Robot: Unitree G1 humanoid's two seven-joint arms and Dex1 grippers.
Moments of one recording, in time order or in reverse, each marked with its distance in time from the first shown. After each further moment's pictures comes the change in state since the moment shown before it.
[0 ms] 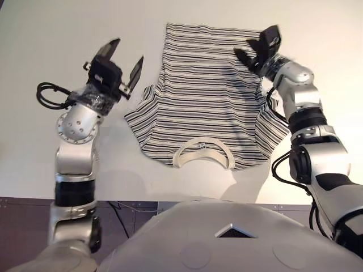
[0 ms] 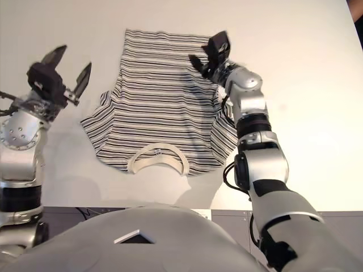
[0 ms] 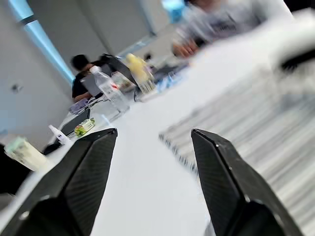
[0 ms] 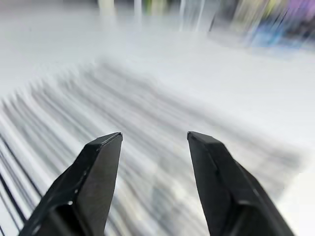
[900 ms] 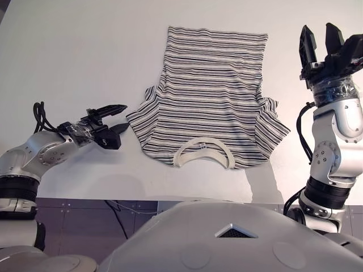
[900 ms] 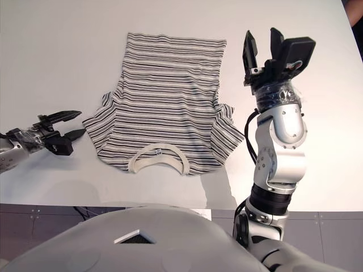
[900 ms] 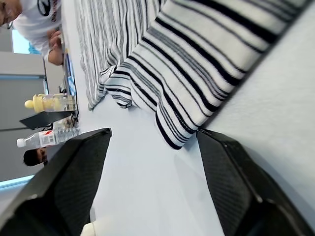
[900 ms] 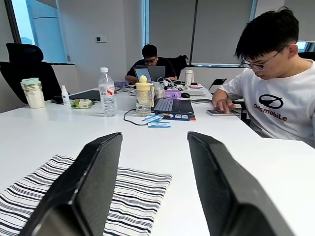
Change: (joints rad) left arm -0.072 0.360 -0.216 0.665 0.706 -0.853 0.285; right arm 0.577 0.045 -0.158 -1.223 0.087 0.445 -0.415
